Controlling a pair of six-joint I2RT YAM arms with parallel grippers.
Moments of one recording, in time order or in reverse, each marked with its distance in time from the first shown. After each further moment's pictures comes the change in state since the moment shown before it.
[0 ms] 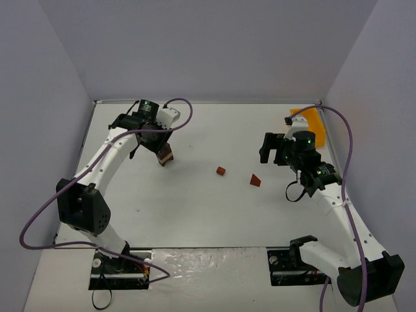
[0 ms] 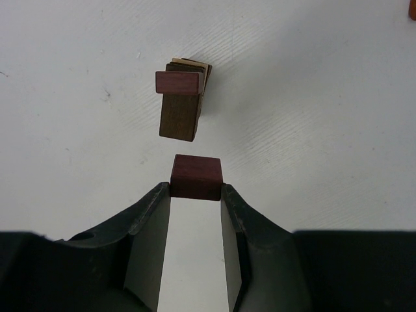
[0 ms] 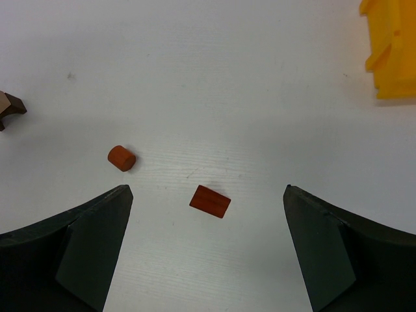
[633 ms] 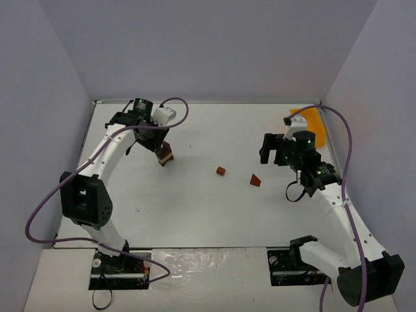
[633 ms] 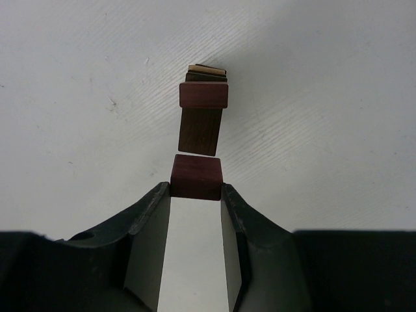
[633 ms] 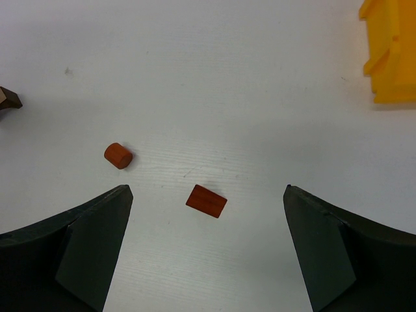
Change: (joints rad) left arm 0.077 0.071 0.008 0.033 0.081 0.073; right arm 0.000 0.000 0.000 0.000 -0.007 -0.032
